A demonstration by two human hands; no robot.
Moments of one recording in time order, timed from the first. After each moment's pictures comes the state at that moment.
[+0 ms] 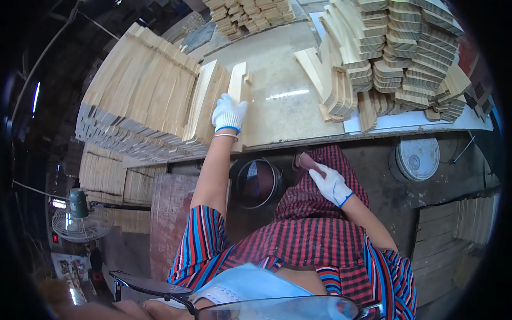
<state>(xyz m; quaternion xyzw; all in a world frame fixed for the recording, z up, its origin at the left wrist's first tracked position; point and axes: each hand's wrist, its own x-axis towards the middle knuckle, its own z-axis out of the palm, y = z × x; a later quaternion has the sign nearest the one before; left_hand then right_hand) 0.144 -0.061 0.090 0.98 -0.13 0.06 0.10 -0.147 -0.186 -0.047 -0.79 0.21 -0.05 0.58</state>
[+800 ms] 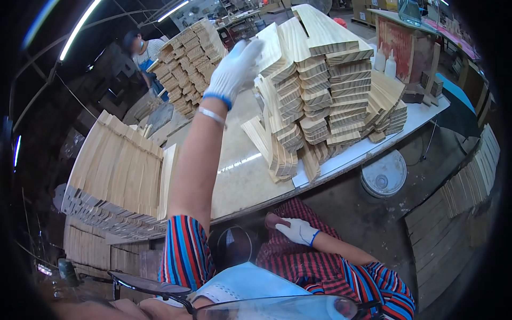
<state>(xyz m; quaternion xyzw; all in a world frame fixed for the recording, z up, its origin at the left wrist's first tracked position) 0.089 -0.306 0.288 0.72 -0.53 -0.12 0.44 -0.146 -0.202 -0.057 -0.82 0.19 0.03 0.54</state>
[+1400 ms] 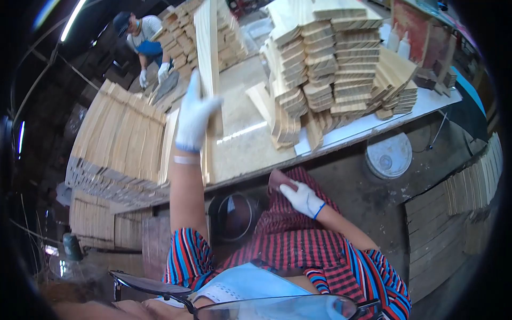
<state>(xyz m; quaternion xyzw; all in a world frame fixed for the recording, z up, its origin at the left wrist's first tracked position) 0.067 -0.148 0.227 0.71 -0.49 0.03 0.50 -0.159 -0.208 -0.031 -0.72 0.18 -0.12 0.66</state>
